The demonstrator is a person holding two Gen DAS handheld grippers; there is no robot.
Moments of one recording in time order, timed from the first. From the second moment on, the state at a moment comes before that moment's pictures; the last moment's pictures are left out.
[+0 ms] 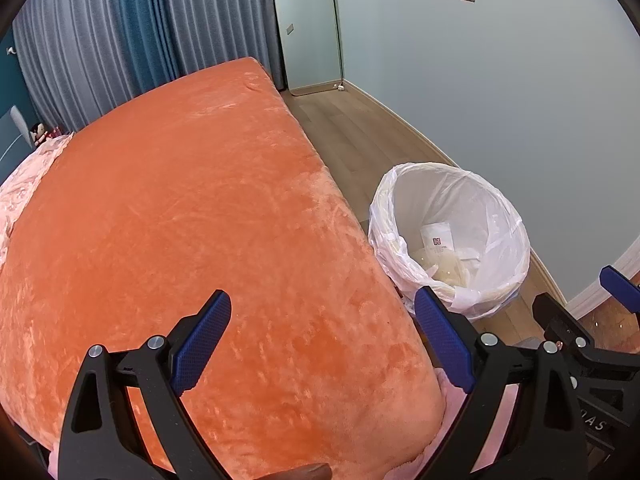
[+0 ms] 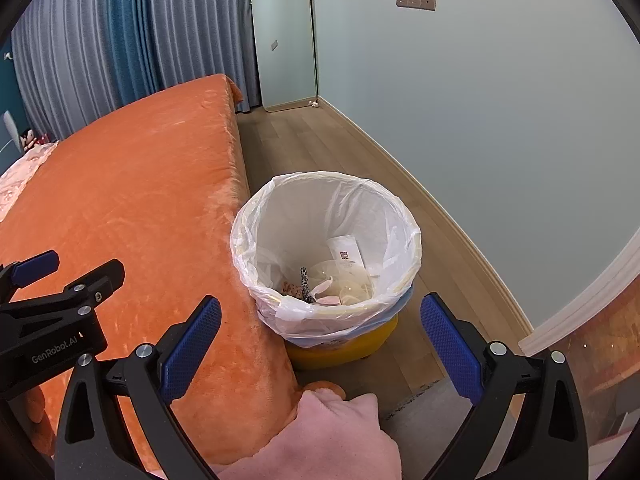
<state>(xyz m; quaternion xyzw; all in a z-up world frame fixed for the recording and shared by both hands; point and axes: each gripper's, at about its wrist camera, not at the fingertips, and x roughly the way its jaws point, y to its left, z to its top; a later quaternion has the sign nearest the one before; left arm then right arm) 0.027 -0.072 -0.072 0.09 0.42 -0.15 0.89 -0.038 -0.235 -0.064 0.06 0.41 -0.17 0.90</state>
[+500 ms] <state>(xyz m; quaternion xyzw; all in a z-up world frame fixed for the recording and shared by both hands) 0.024 -0.075 -0.074 0.09 0.42 -0.16 0.89 -0.040 -0.237 -0.067 0.07 0.41 -0.17 0.90</state>
